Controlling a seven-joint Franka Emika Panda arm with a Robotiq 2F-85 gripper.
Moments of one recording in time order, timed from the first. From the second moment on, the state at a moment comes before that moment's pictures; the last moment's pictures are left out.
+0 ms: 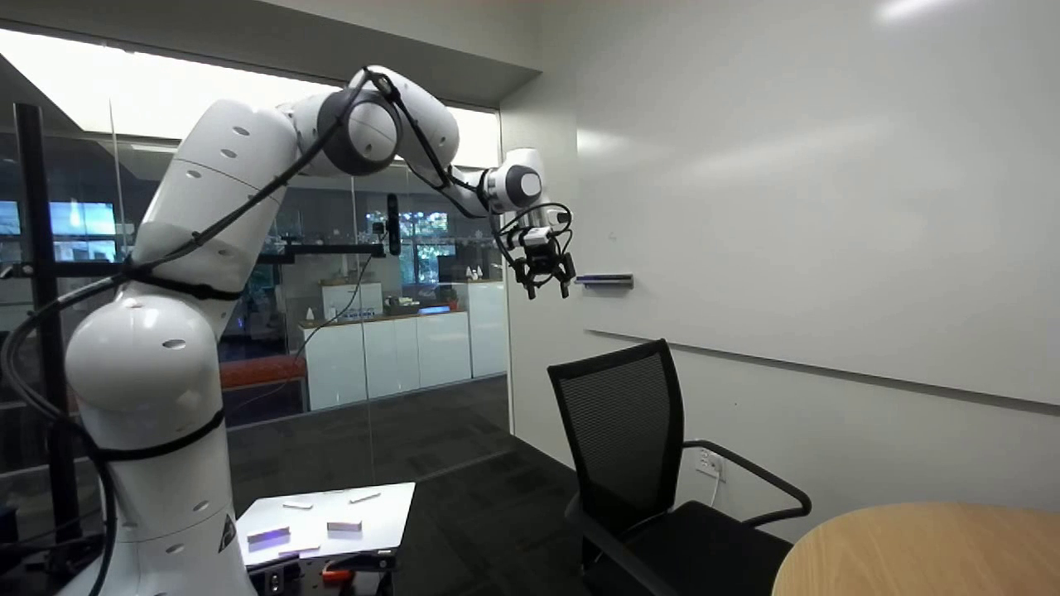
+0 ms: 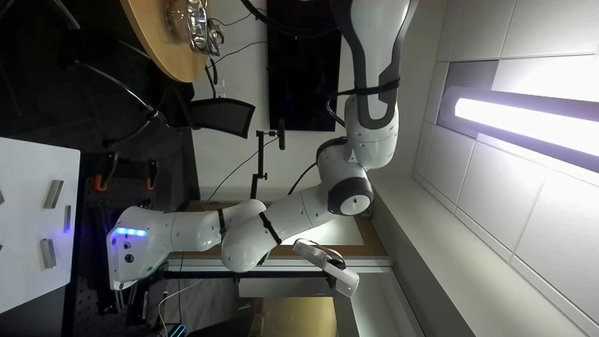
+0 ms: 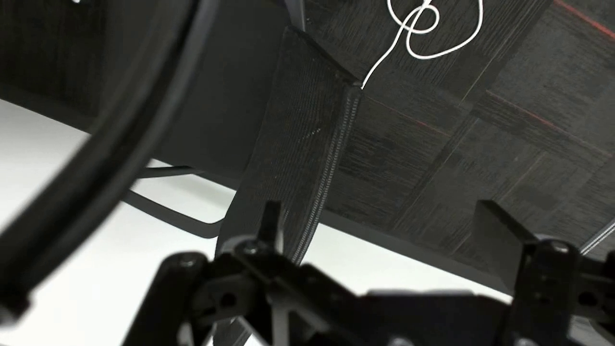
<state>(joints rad) 0.47 0.43 0.36 -1.45 -0.20 2.06 -0.03</state>
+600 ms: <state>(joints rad) 0.64 0.73 0.29 -1.11 -0.21 1.91 -0.03</state>
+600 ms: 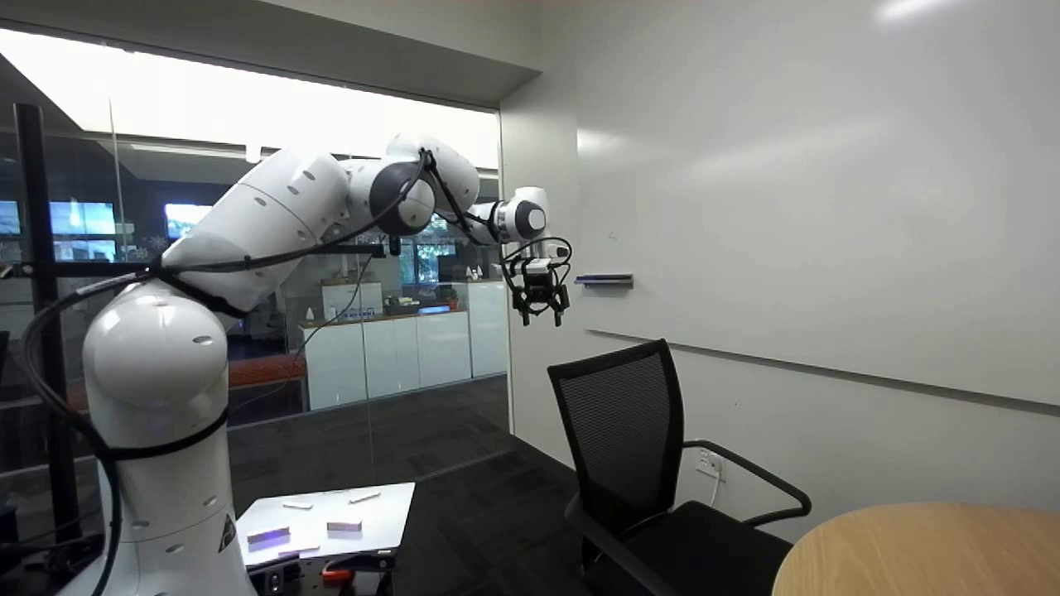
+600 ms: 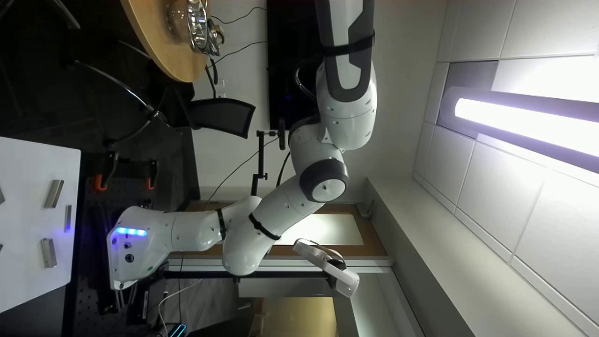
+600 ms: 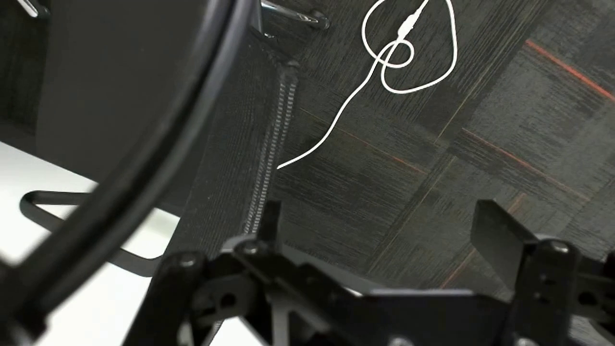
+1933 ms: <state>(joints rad) 0.76 1.04 0.07 -0.78 -0.22 1.88 0.00</state>
